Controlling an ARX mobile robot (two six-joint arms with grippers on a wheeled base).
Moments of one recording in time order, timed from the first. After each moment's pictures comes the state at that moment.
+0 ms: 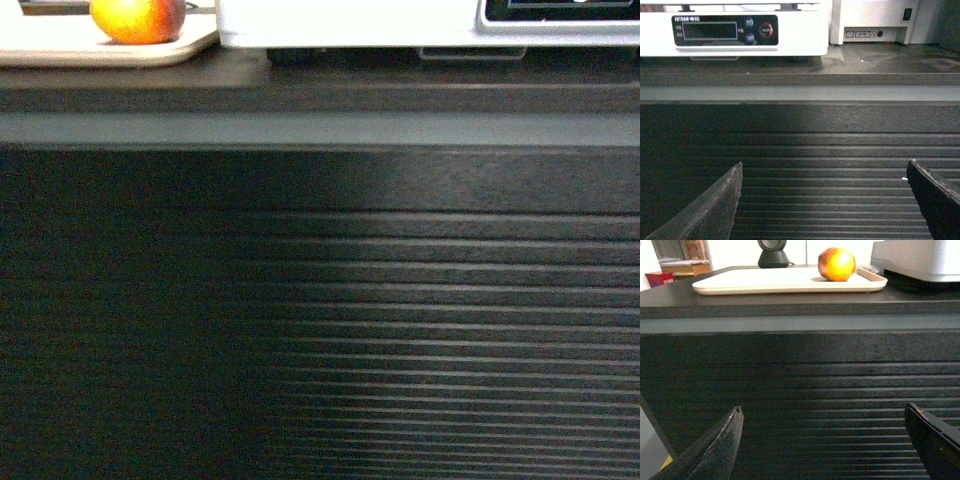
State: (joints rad) left arm 0.00 0.01 0.01 0.00 0.00 0.00; right arm 0.00 0.00 0.01 0.00 0.00 0.00
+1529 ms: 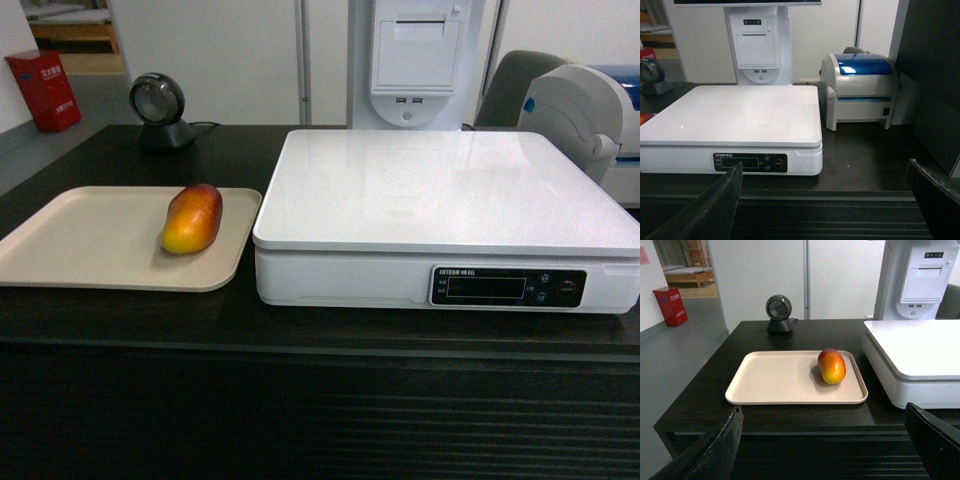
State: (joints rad) left arm 0.00 0.01 0.01 0.00 0.00 0.00; right arm 0.00 0.00 0.01 0.00 0.00 0.00
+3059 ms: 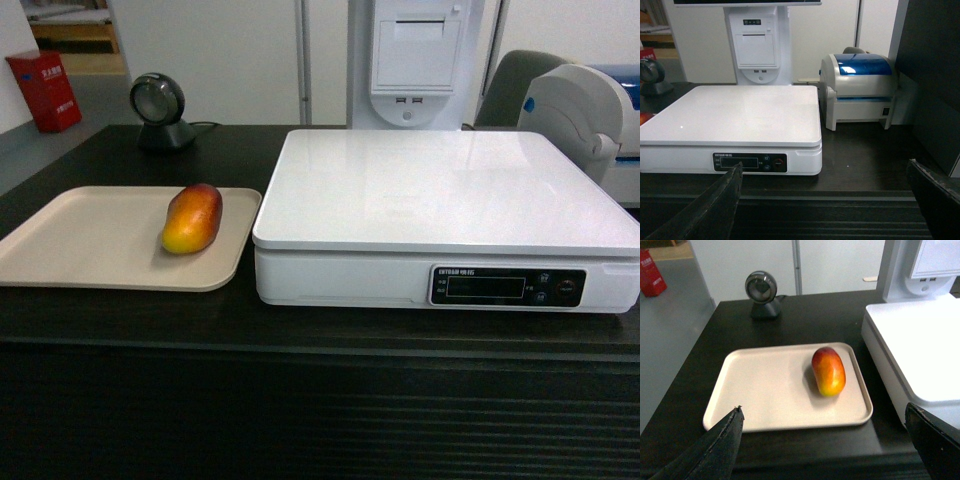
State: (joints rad) left arm -0.05 1.05 0.44 0.43 -0.01 0.04; right arm 0.00 0.00 0.01 0.00 0.00 0.00
